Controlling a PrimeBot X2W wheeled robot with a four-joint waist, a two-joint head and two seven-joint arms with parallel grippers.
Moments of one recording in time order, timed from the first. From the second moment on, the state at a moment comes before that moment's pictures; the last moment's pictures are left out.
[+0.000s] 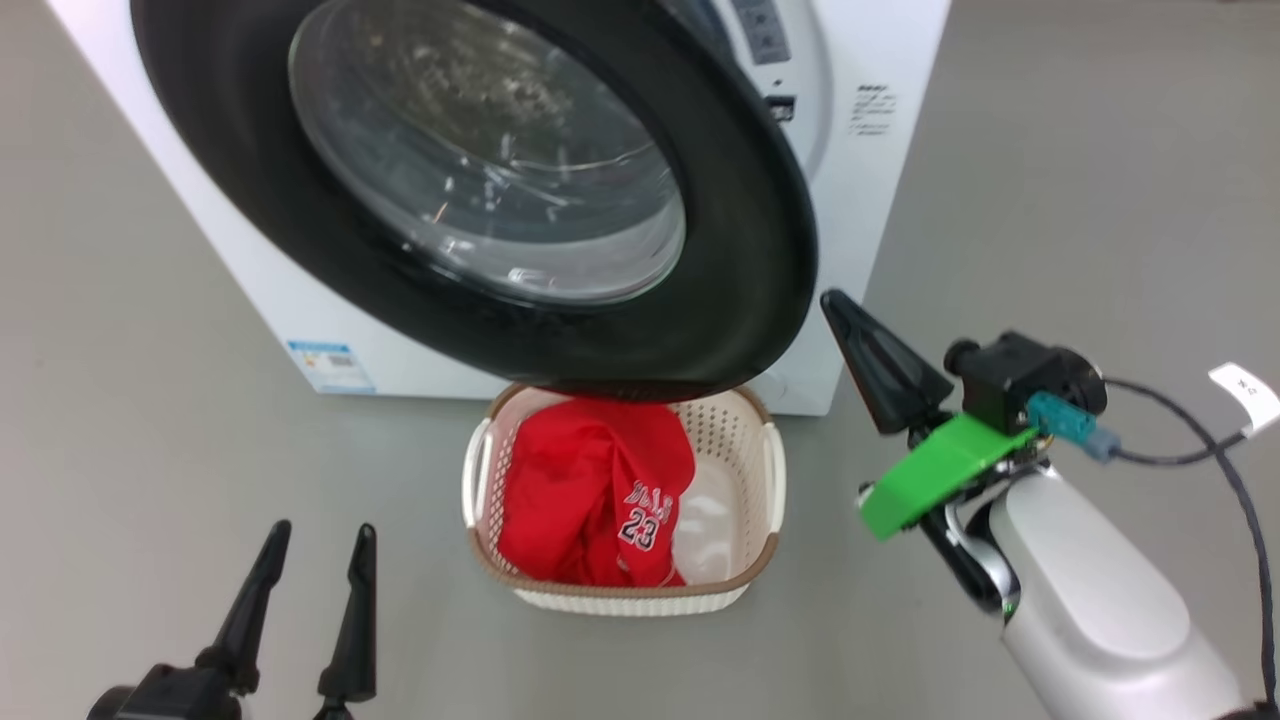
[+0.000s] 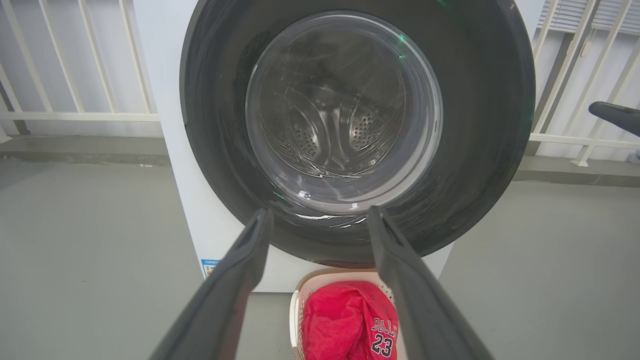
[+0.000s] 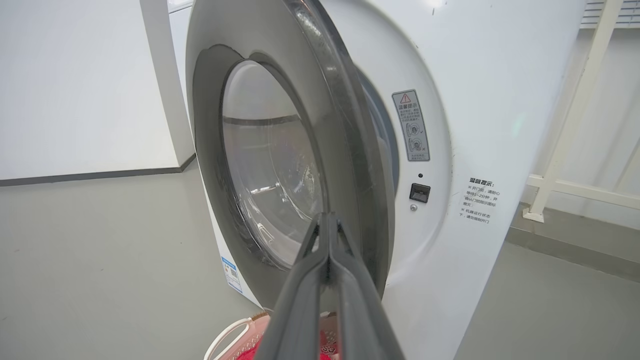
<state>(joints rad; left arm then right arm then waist) 0.01 0.07 0.02 0.08 -0.20 -0.13 -0.25 -0.51 -0.13 0.37 0.48 0.38 0.12 -0.26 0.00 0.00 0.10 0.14</state>
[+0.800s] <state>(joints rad) -0.13 0.05 -0.04 0.09 -0.21 -0.13 -0.25 -0.83 -0.16 0.36 0.61 0.37 0.13 -0.26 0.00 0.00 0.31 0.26</state>
